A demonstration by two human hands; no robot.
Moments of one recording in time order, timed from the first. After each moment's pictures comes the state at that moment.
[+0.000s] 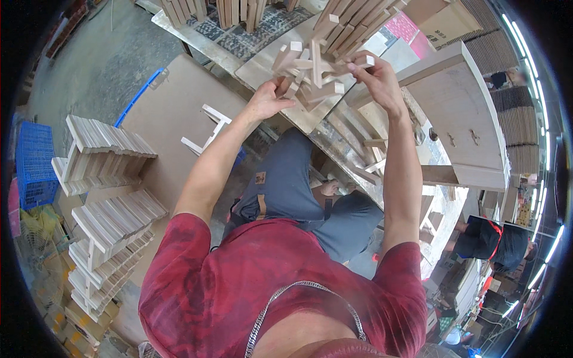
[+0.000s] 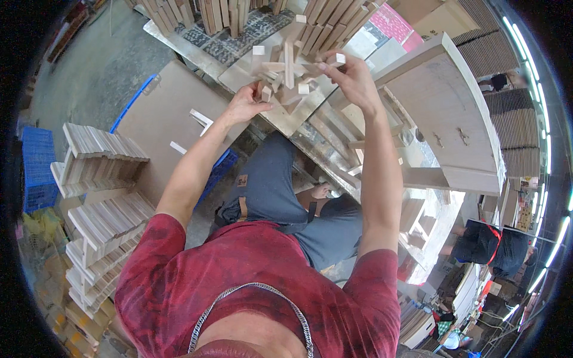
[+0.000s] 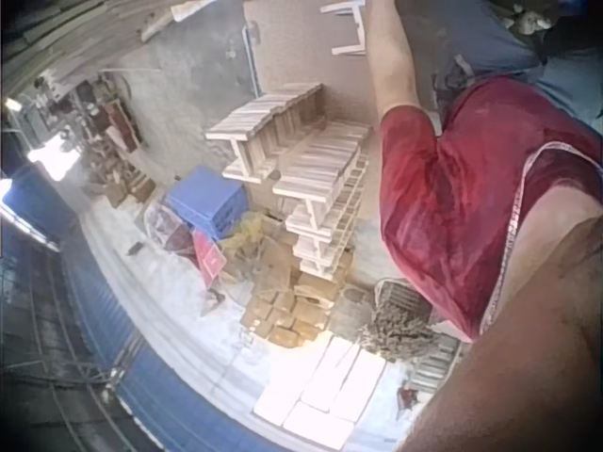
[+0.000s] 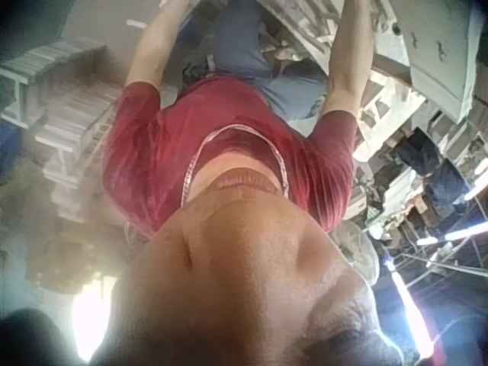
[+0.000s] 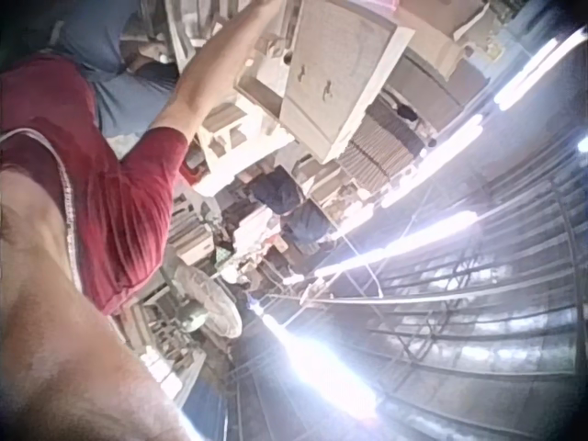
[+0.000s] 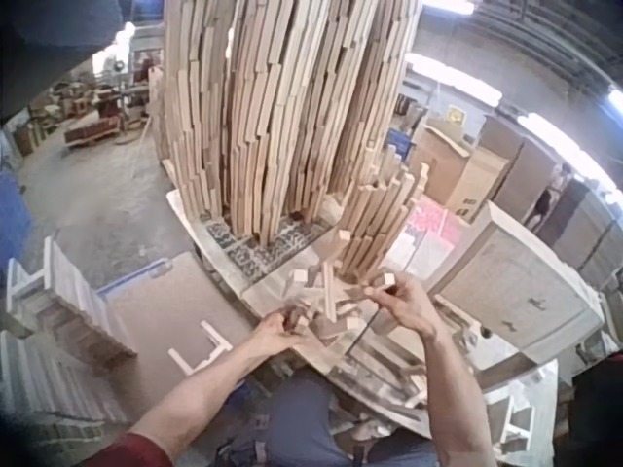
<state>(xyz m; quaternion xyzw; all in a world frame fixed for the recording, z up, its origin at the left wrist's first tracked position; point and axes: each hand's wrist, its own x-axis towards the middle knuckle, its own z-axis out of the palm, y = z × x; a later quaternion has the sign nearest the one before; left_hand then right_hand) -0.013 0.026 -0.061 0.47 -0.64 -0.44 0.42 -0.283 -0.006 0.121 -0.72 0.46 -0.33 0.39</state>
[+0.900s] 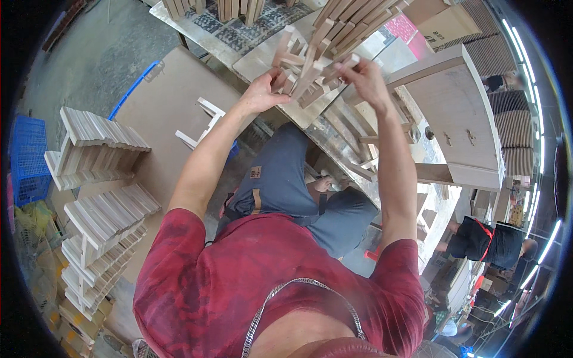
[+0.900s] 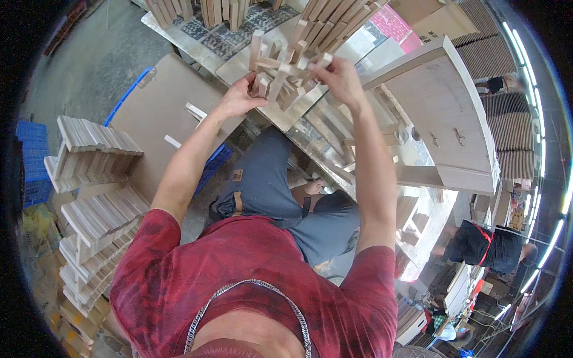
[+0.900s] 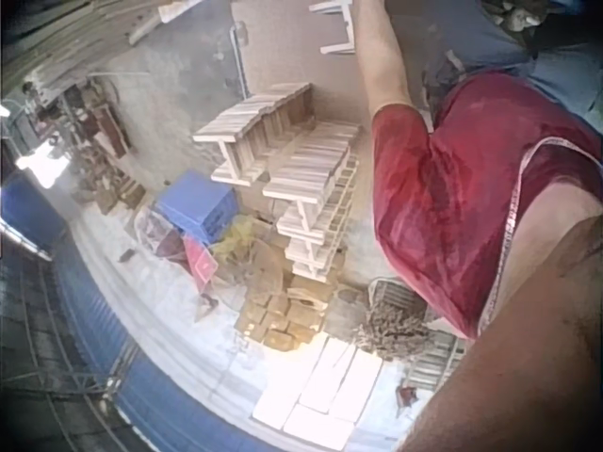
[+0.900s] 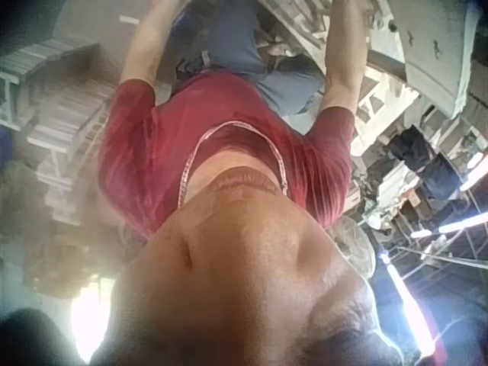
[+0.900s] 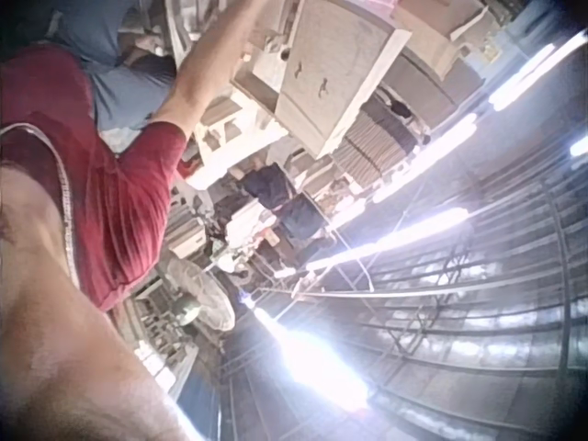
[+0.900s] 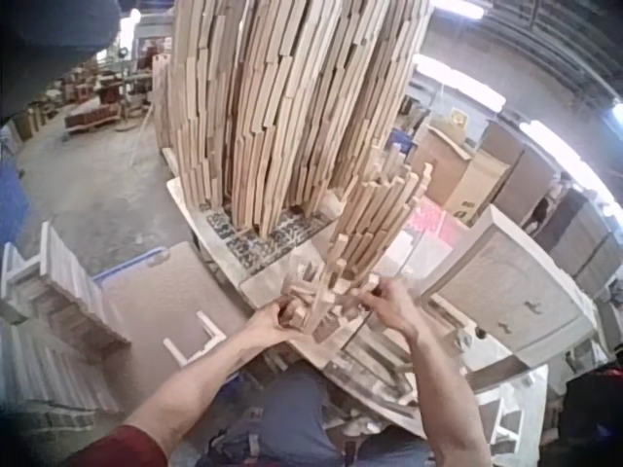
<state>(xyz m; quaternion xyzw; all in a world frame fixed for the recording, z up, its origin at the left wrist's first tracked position) 0.002 0.033 -0.025 0.52 -0.66 -0.46 0.27 -0.272 -0.009 0.095 -0.72 0.53 -0.27 0.36</state>
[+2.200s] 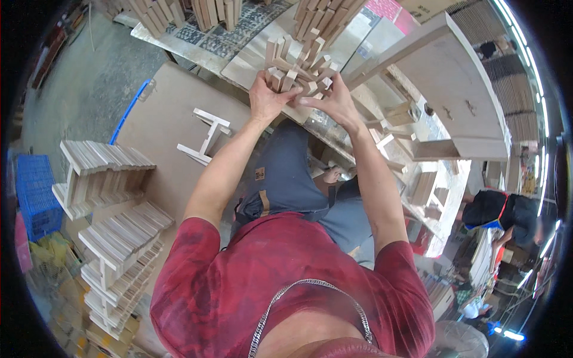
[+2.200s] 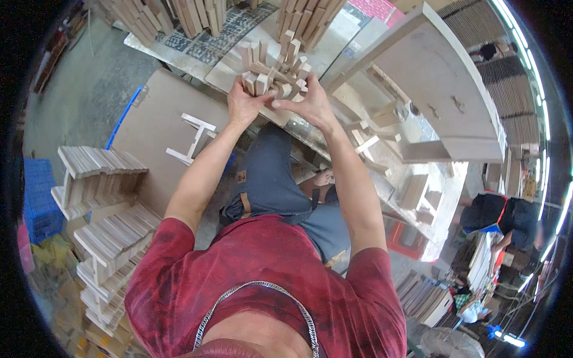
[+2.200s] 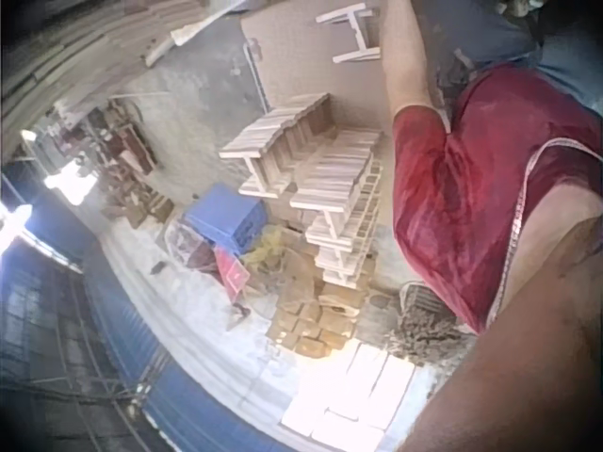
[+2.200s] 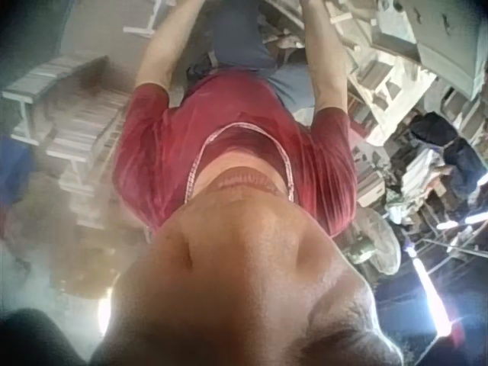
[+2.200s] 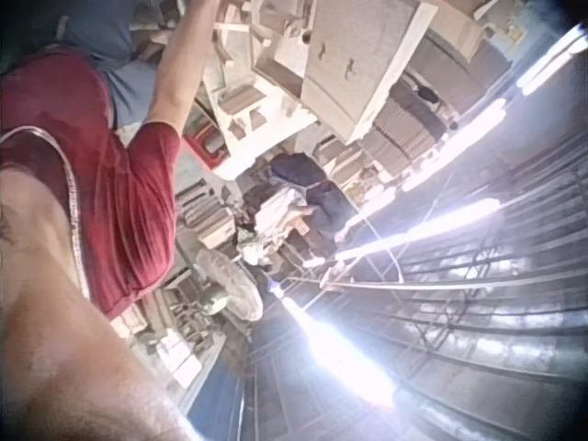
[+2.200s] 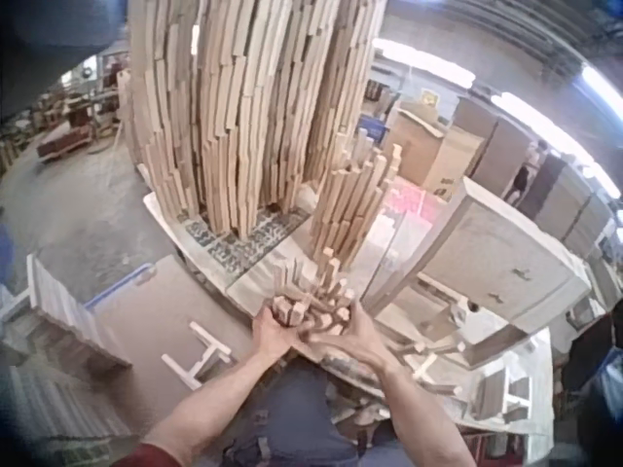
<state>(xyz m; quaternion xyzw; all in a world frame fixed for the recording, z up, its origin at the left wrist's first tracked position) -0.057 0.052 -0.043 0.57 -0.54 -0.31 0.53 -0.251 0.062 0.031 -0.66 0.51 -0.39 0.39</state>
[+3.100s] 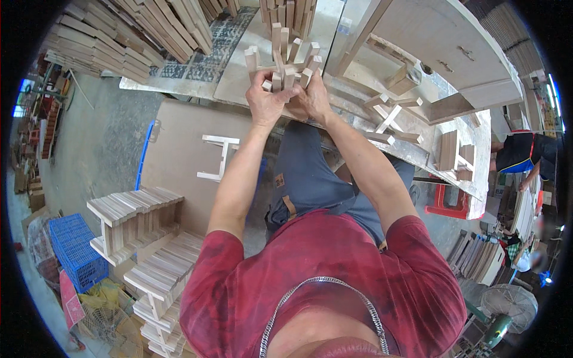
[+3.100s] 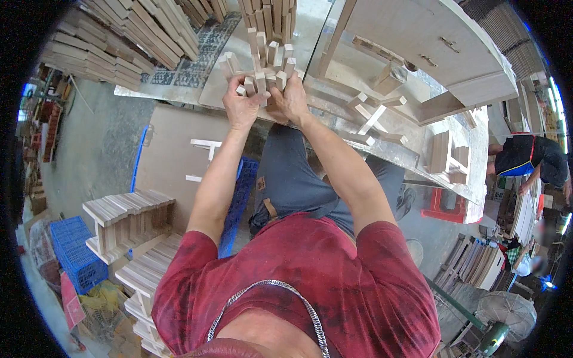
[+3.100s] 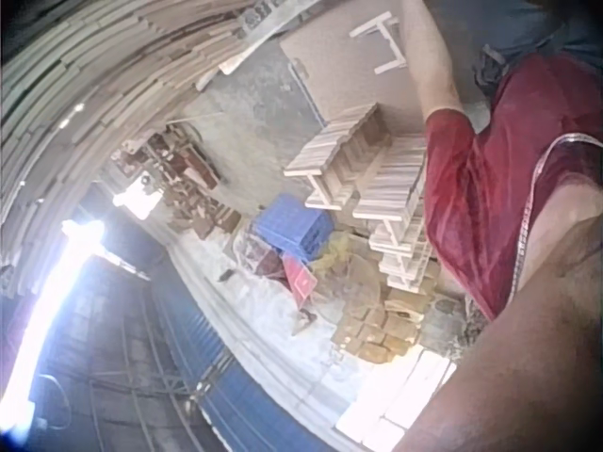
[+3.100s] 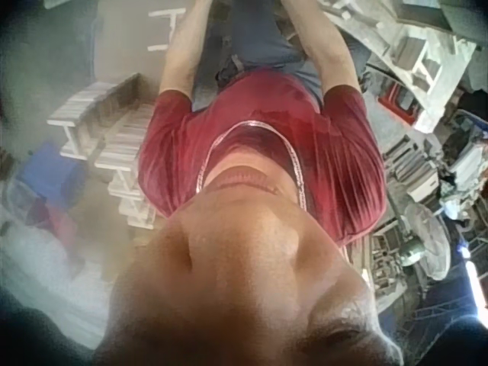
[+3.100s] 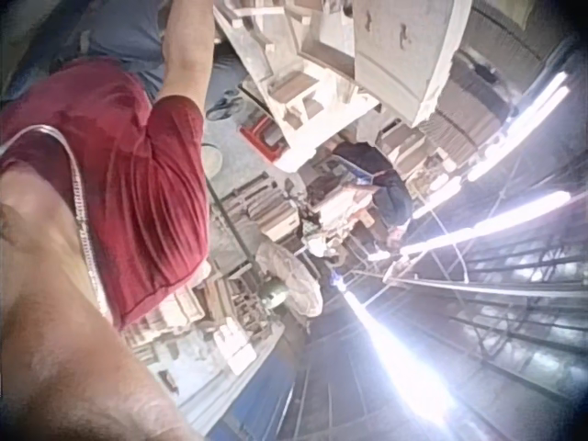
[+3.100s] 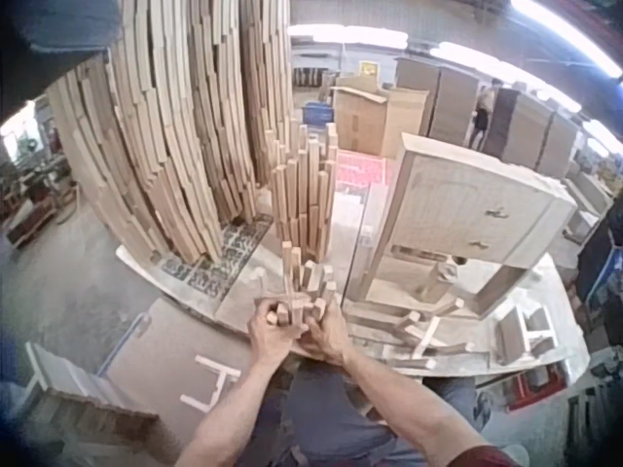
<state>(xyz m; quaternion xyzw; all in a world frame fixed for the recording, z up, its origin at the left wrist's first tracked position) -0.064 0.043 -0.022 0.44 -0.57 -0.36 0.59 -0.224 0.043 -0.060 -0.60 0.61 -0.48 0.22</state>
